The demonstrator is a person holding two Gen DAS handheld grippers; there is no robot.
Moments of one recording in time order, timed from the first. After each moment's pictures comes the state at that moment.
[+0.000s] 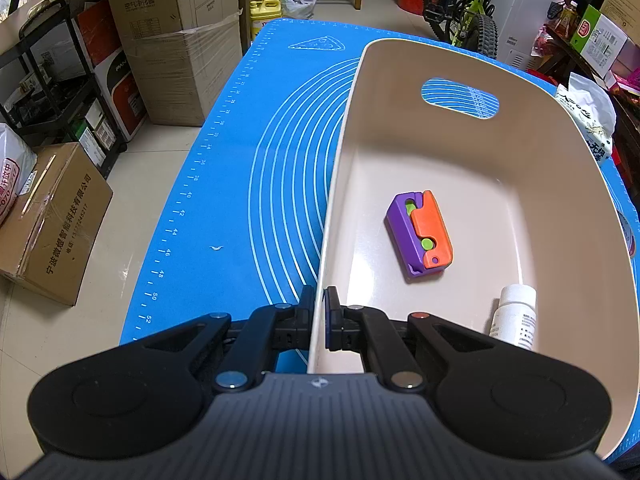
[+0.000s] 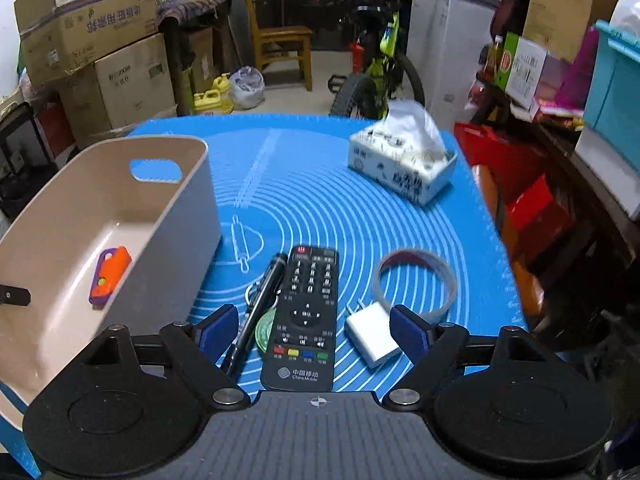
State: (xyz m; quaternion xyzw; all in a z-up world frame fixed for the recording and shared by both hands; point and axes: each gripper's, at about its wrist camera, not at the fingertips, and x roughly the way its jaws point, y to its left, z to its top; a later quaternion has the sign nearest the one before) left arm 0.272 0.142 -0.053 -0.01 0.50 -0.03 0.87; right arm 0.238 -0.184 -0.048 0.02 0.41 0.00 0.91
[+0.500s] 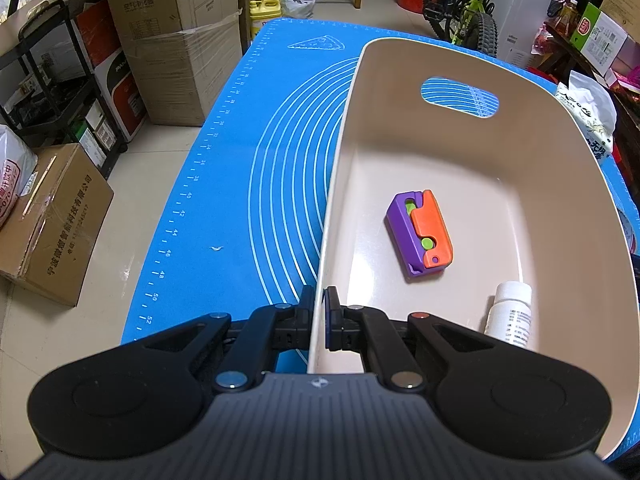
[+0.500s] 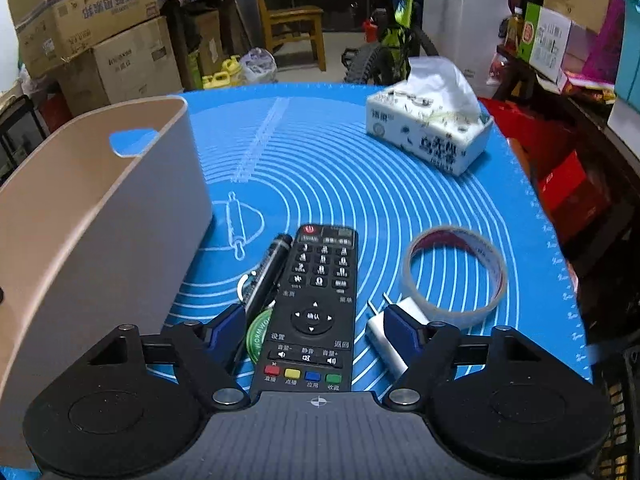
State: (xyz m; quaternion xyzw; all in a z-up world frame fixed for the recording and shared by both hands) left arm 0.272 0.140 -0.053 -0.01 0.50 -0.03 0.86; right arm 0.281 -0.186 -0.102 0.03 0.43 0.02 0.90
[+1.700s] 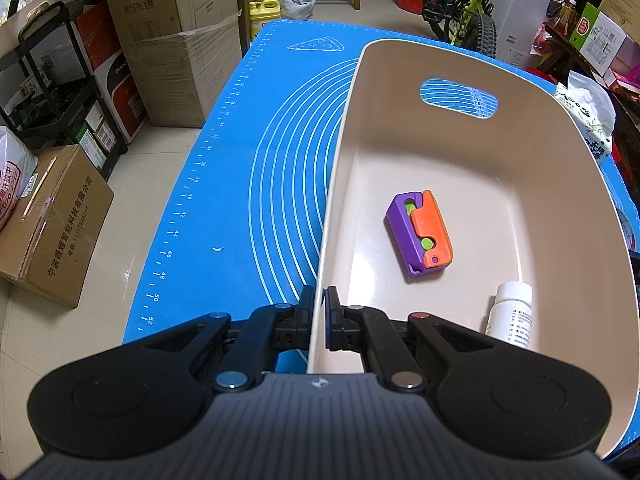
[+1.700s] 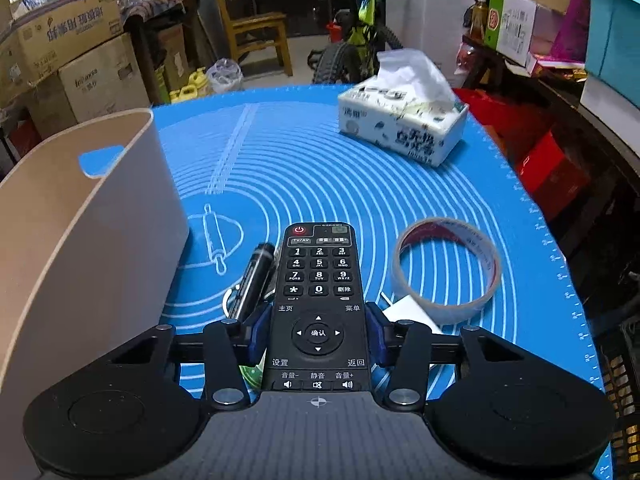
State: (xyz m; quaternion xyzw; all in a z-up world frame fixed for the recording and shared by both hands) left arm 0.271 0.142 -0.052 -0.01 0.50 -0.03 0.87; right arm 0.284 -0.184 -0.105 0.07 0.41 -0.03 0.91
